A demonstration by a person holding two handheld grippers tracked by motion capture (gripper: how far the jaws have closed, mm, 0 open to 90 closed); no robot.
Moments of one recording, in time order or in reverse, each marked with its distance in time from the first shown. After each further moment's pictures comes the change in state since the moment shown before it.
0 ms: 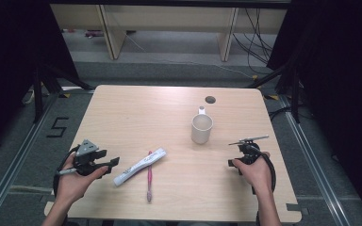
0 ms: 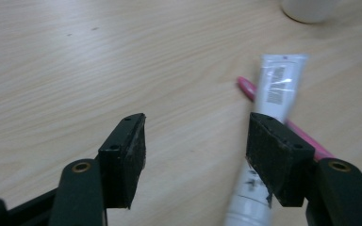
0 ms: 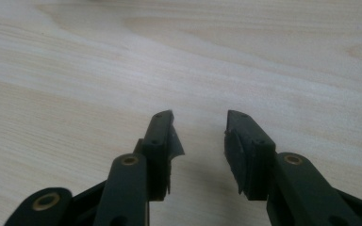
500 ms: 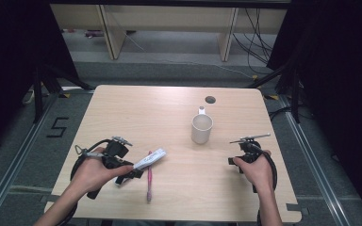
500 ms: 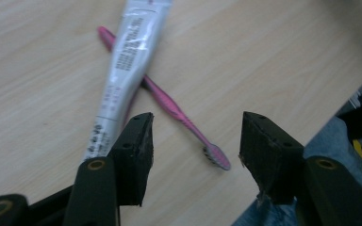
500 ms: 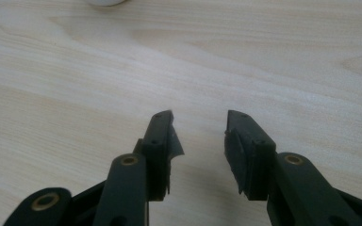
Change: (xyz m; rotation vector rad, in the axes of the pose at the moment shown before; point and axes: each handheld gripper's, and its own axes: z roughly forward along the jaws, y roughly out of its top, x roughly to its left) left arm -0.073 0.065 0.009 0.461 -0.258 0.025; right arm 0.001 0.004 -0.008 0.000 0.011 0.007
